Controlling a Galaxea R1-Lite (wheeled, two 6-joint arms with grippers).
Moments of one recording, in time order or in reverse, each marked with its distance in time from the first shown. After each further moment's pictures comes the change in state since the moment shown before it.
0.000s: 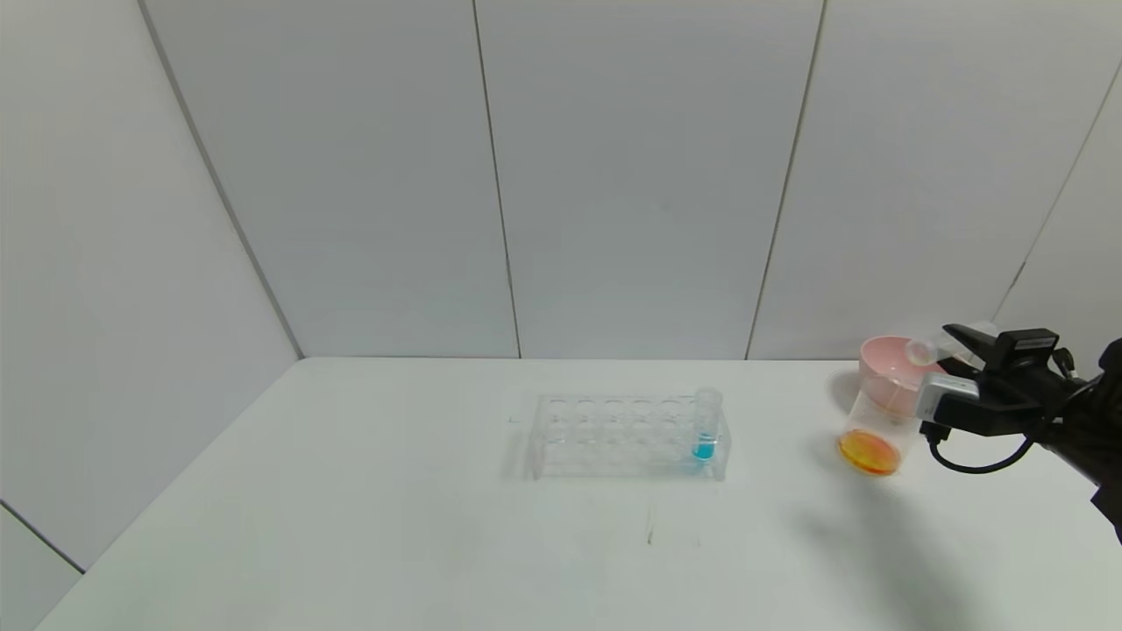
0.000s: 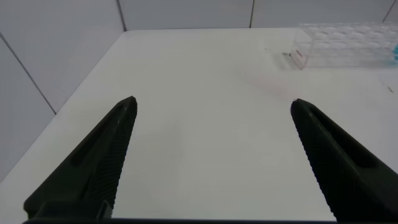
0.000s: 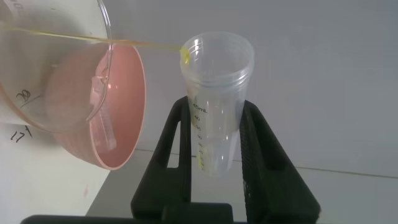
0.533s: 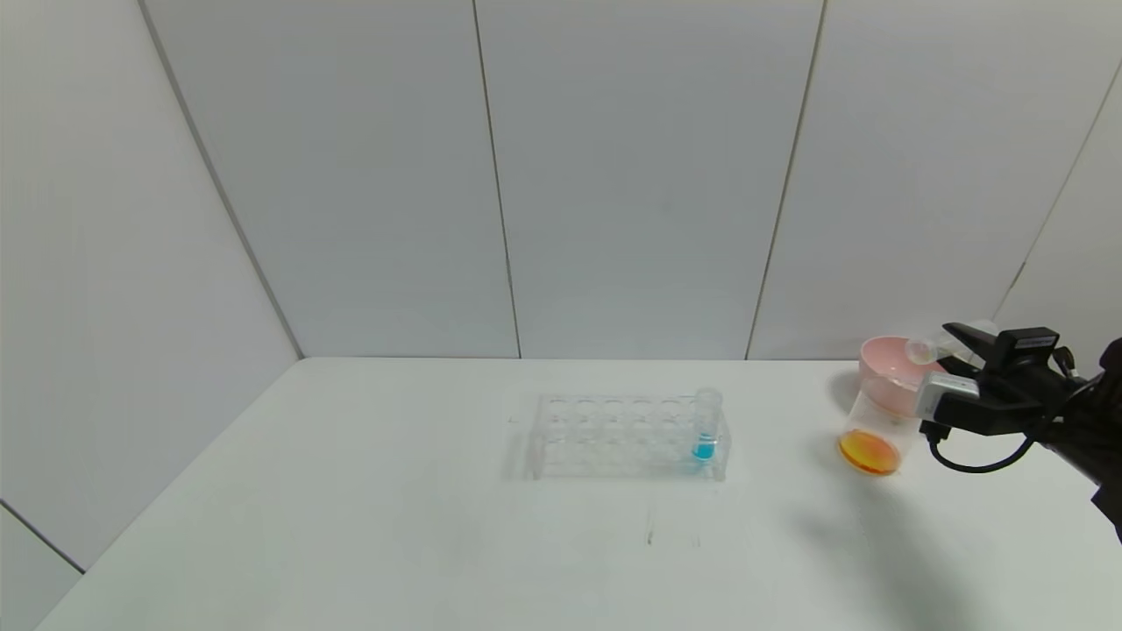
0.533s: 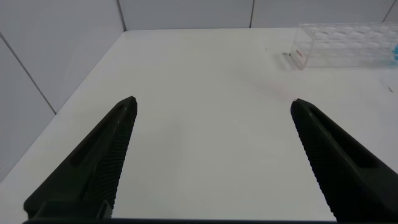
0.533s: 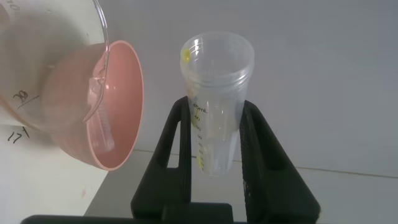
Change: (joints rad) left arm 0.000 0.000 0.000 0.000 0.000 0.000; right arm 0.001 -0.003 -0.001 -0.001 0.000 -0.001
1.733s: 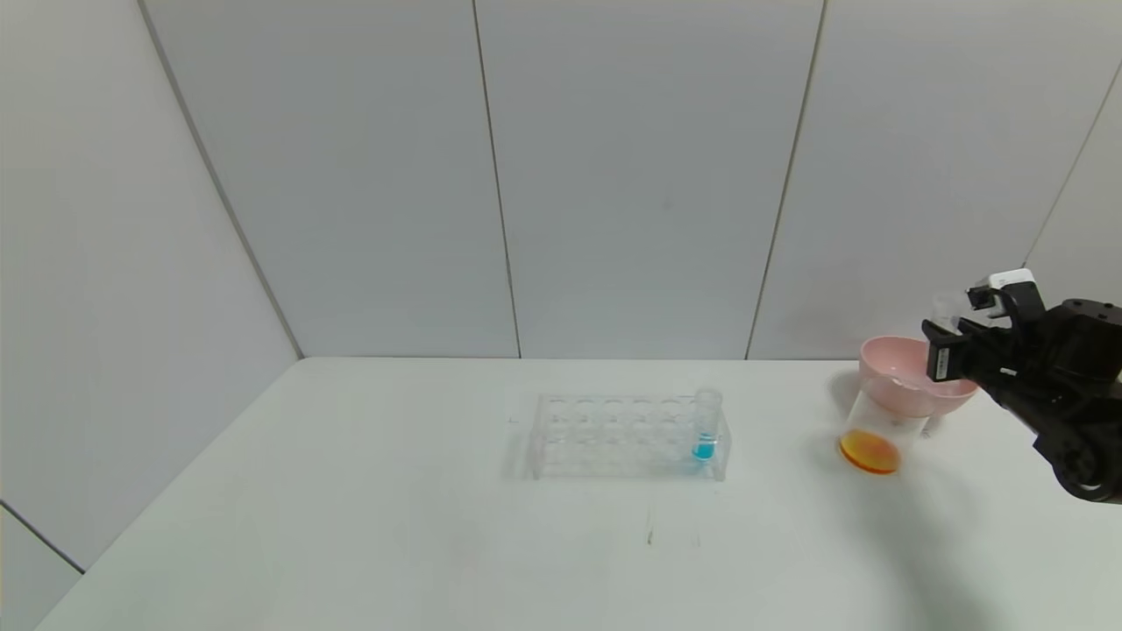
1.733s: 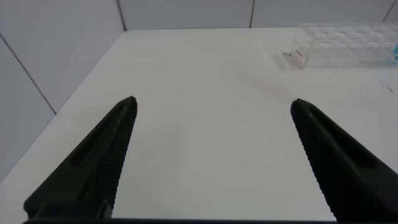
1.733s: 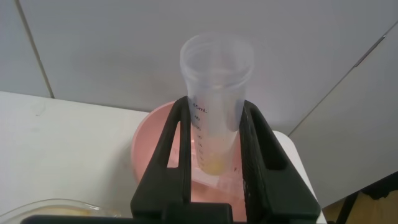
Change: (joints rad) left arm 0.000 0.000 0.000 0.000 0.000 0.000; right arm -0.012 0.184 -0.305 0.144 -0.171 1.383
